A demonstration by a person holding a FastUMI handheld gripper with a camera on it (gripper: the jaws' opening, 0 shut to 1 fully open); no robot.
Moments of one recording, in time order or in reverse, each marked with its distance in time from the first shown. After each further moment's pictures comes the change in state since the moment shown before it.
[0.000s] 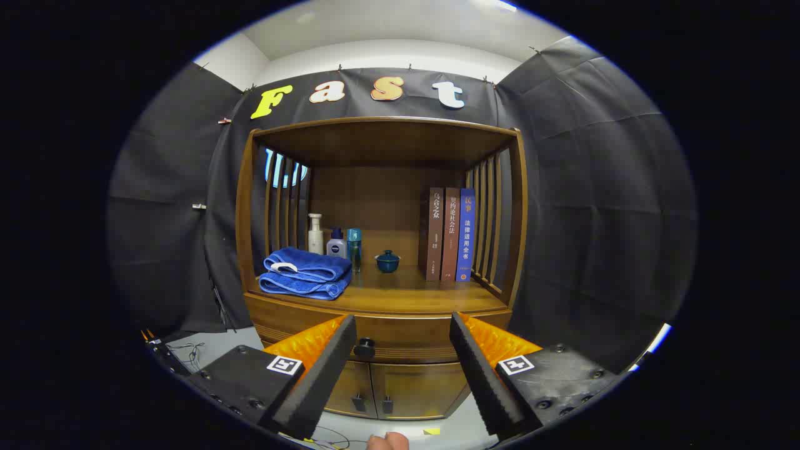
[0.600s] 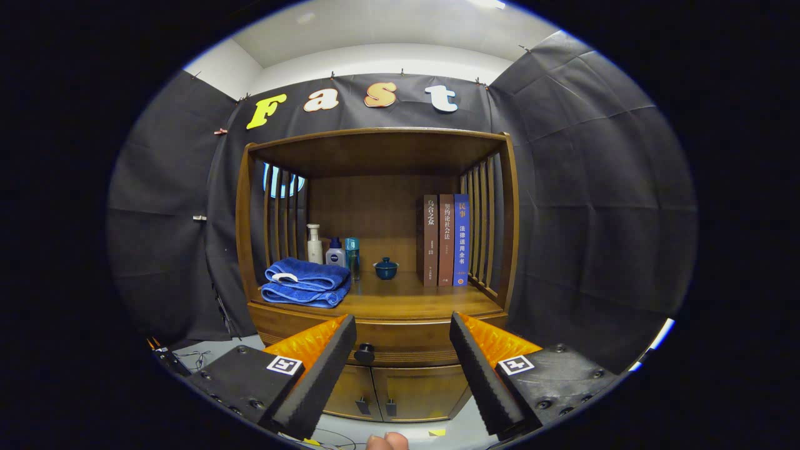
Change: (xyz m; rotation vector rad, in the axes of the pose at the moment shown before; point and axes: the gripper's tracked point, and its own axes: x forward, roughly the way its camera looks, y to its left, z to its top) arm -0.004 -0.005 0.009 0.051 -0.023 0.001
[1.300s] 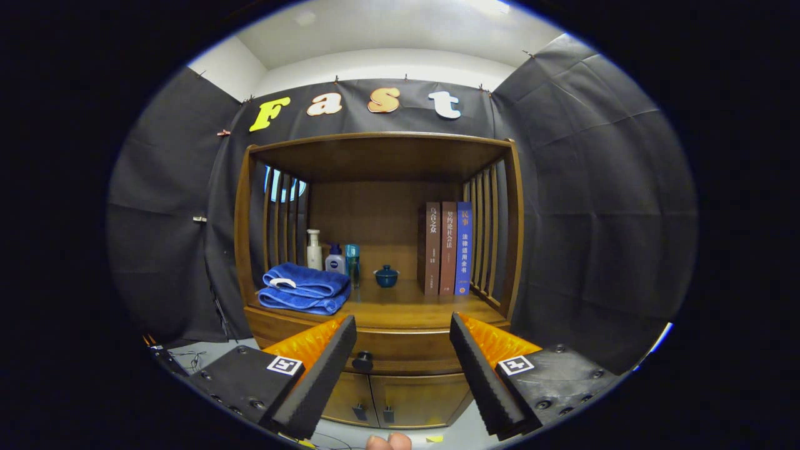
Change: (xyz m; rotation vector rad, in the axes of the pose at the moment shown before) arm 0.015 -0.004 0.003 -0.012 -0.045 -0.012
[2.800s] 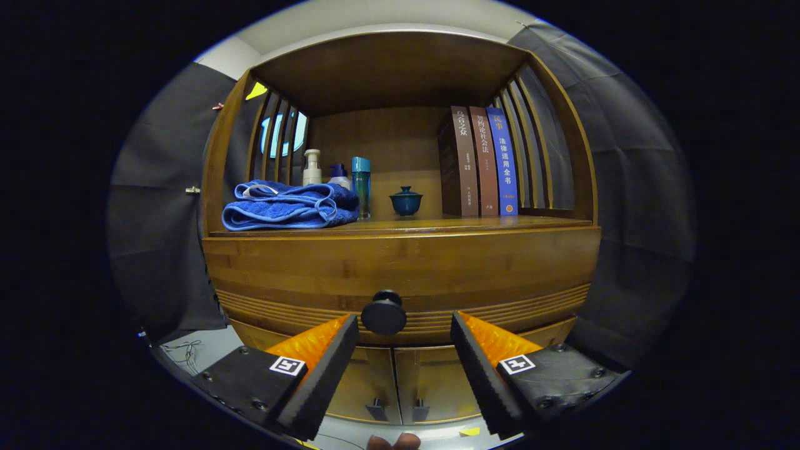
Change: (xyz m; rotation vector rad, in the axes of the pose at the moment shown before) arm 0.100 0.060 -0.191 0.049 0.148 0.050
